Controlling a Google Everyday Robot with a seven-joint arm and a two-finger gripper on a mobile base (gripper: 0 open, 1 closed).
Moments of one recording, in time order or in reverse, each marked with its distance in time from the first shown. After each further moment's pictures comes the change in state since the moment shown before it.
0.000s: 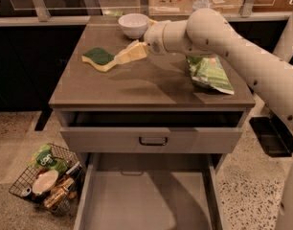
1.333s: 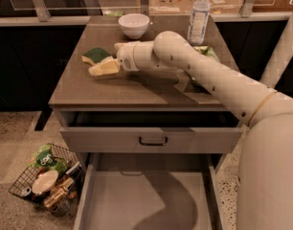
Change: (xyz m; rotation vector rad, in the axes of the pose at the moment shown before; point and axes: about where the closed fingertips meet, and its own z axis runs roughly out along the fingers) arm 0.028 0.056 0.100 -0.133 -0.028 0.129
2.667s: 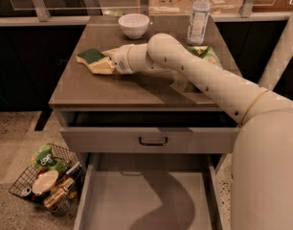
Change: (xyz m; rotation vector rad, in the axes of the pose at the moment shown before) arm 0.006 0.014 0.018 -0.038 0.015 0.015
